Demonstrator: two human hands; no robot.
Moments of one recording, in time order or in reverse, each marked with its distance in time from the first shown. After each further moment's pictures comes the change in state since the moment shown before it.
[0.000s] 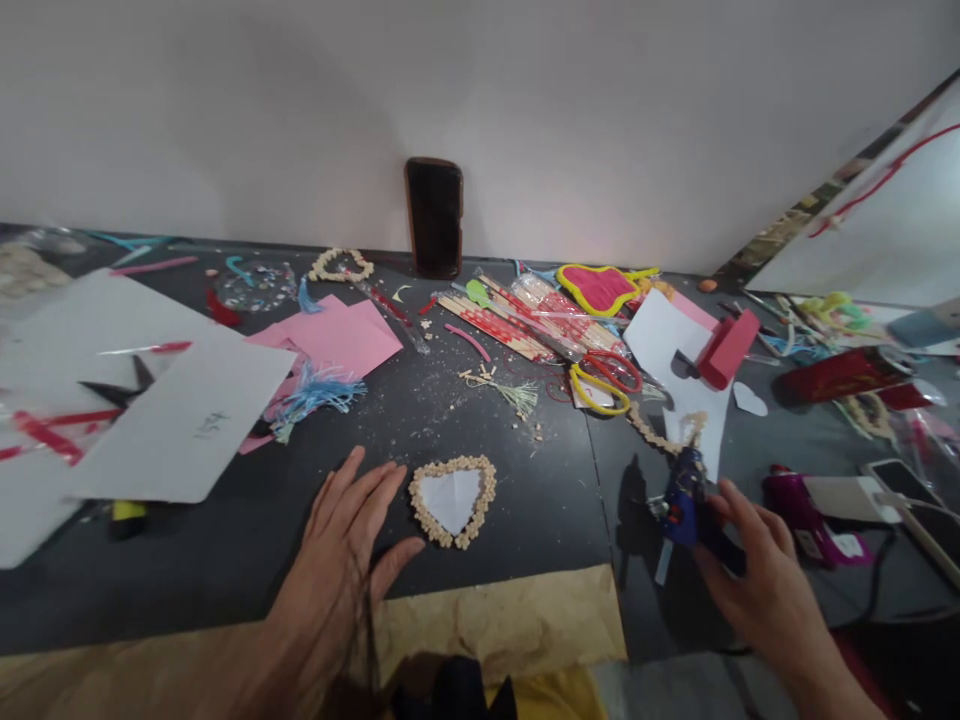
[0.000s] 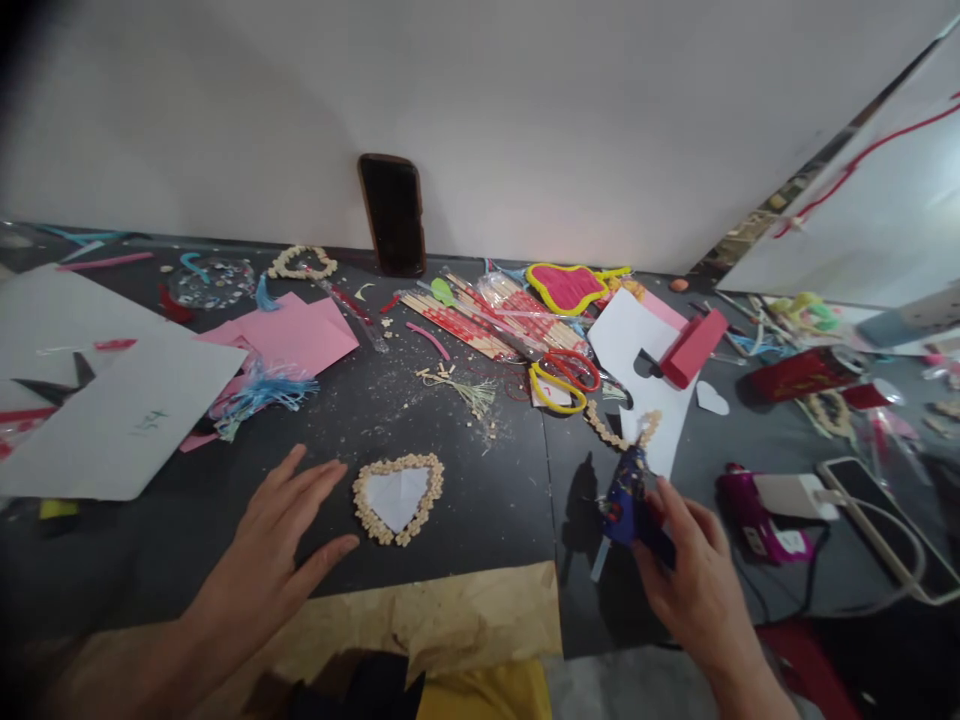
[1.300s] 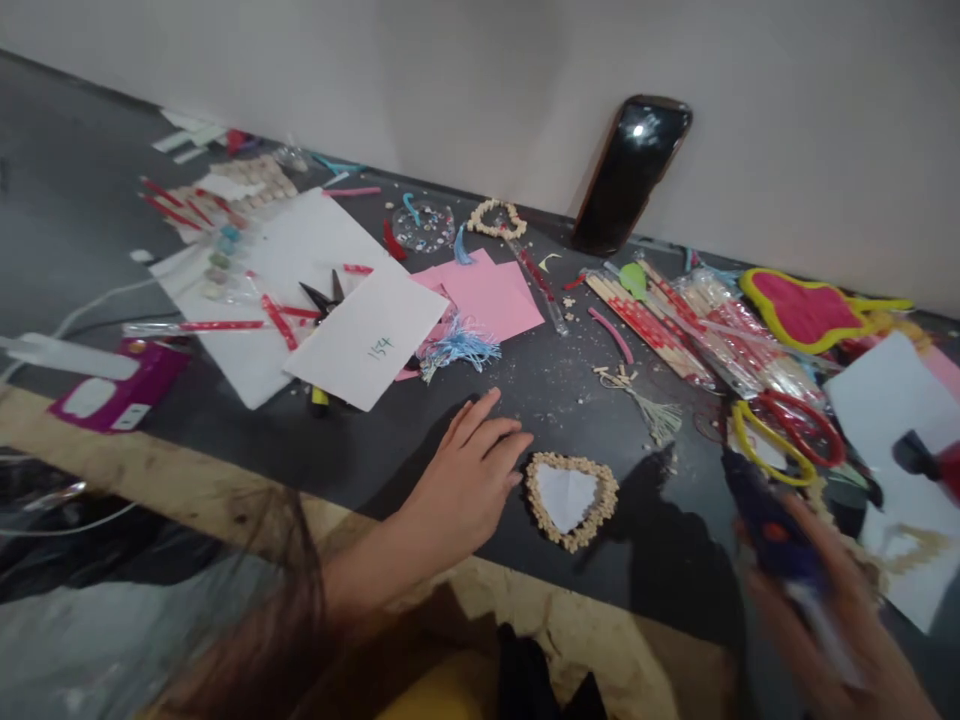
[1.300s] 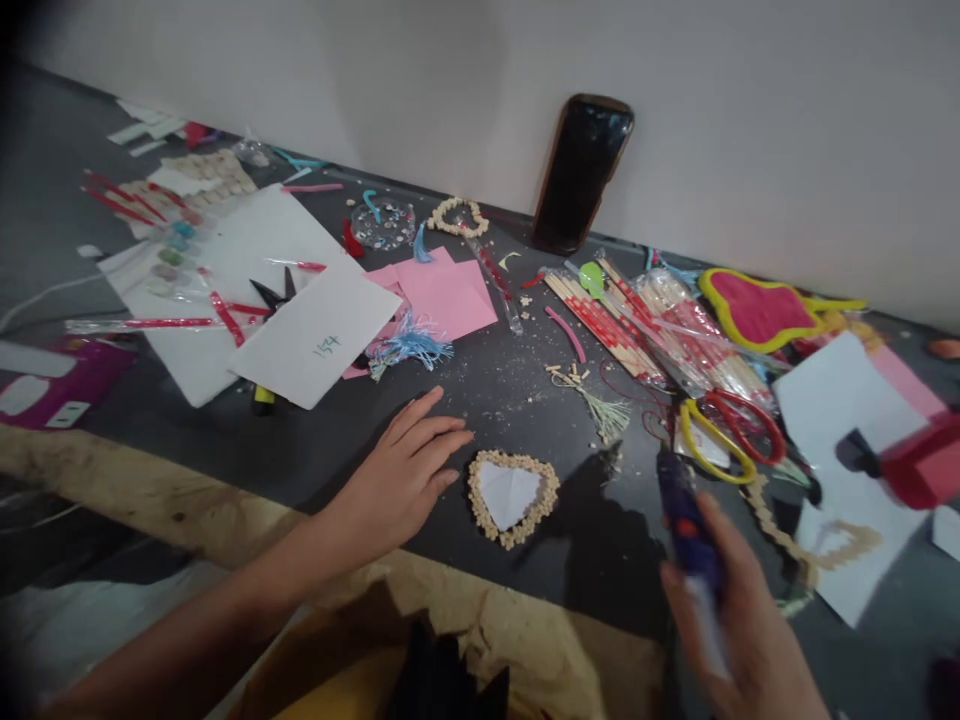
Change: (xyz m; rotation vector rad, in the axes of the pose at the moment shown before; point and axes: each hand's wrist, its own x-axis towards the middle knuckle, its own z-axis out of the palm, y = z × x) left_hand 0.031 -0.004 -0.033 -0.213 -0.084 -0.089; right_hand 0.086 -0.078 0.014 0.326 -0.234 -0.119
